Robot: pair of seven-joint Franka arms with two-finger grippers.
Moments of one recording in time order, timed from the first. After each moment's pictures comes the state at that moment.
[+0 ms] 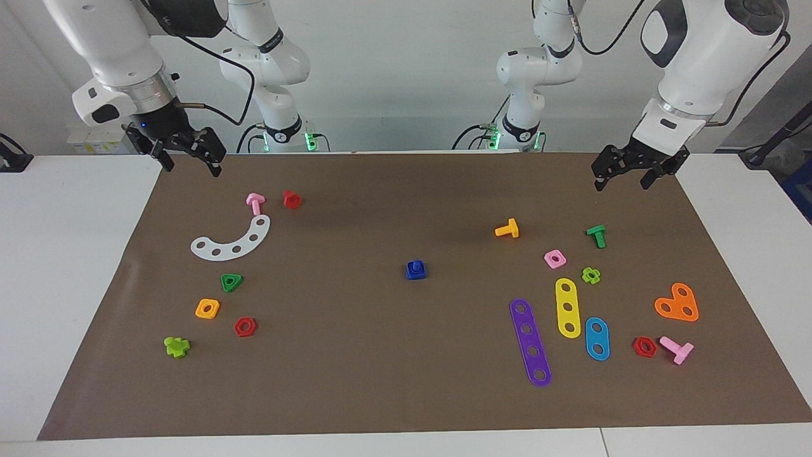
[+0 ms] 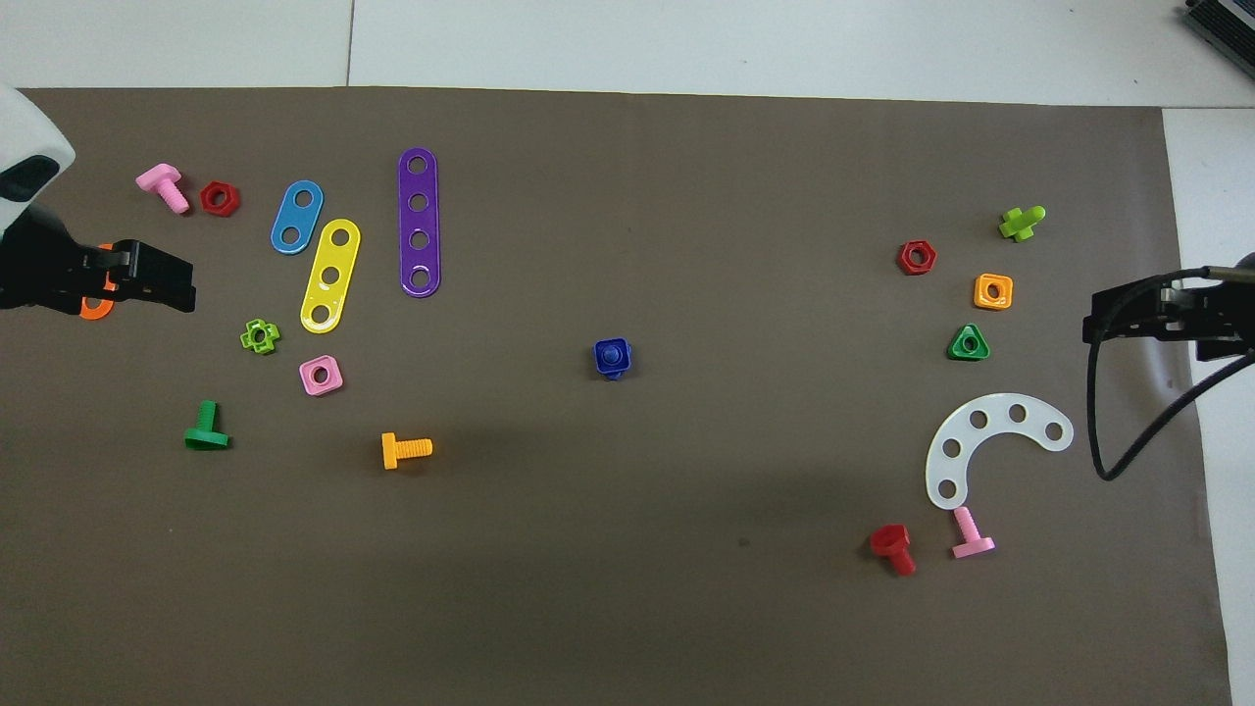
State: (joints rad) left arm 0.01 0.06 -0.10 -1.53 0.01 1.56 -0.05; right arm 0.01 -0.04 -0.03 -1.62 -0.01 1.56 0.15
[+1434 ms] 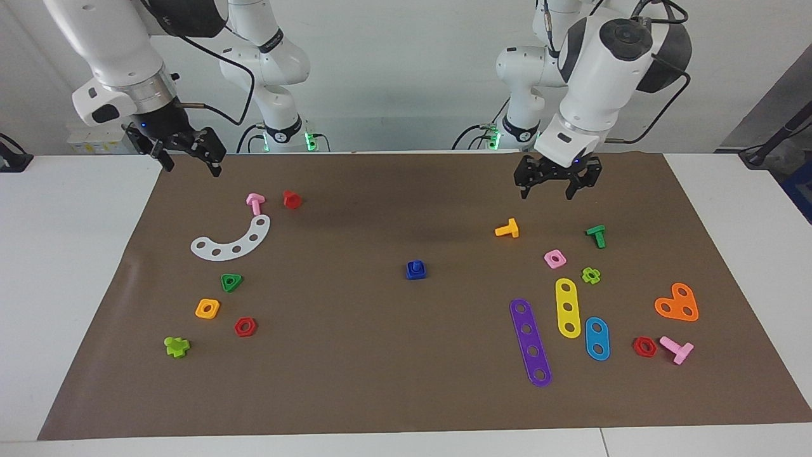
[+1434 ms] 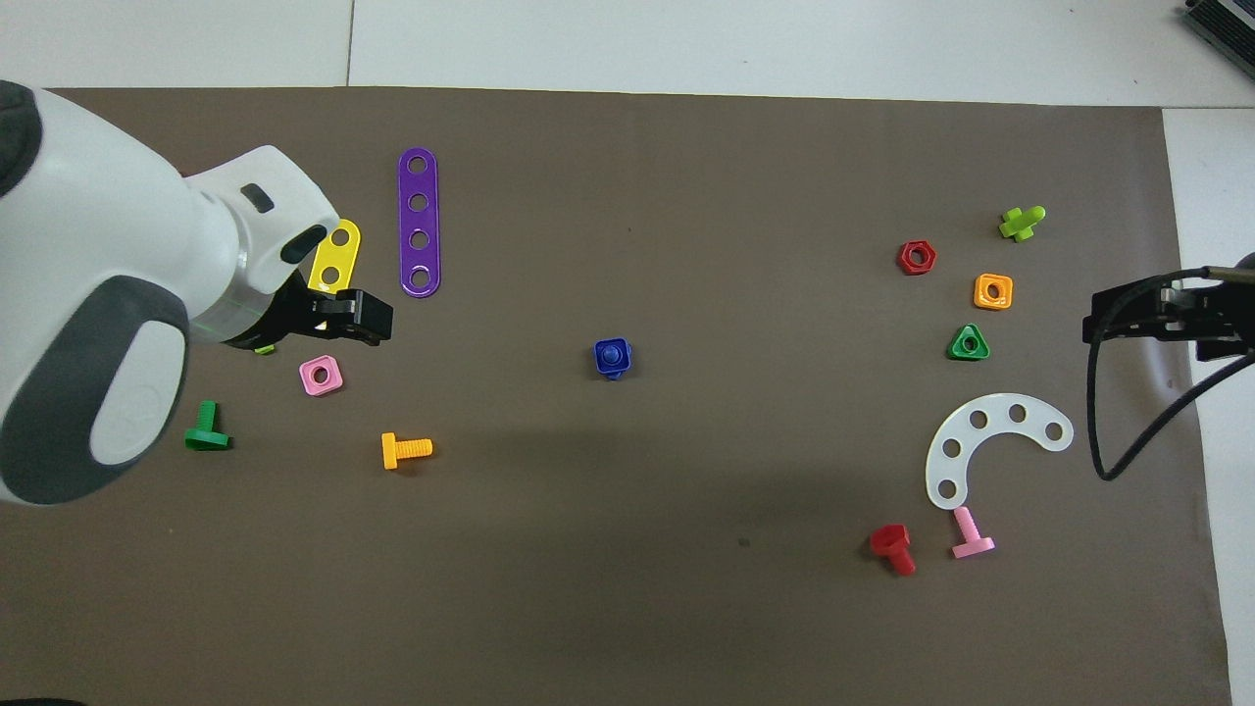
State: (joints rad) left arm -0.24 0.05 -0.12 -1.68 -0.01 1.72 -0.26; right arm 0.01 -0.04 -0.03 -1.62 -0.01 1.56 0.15
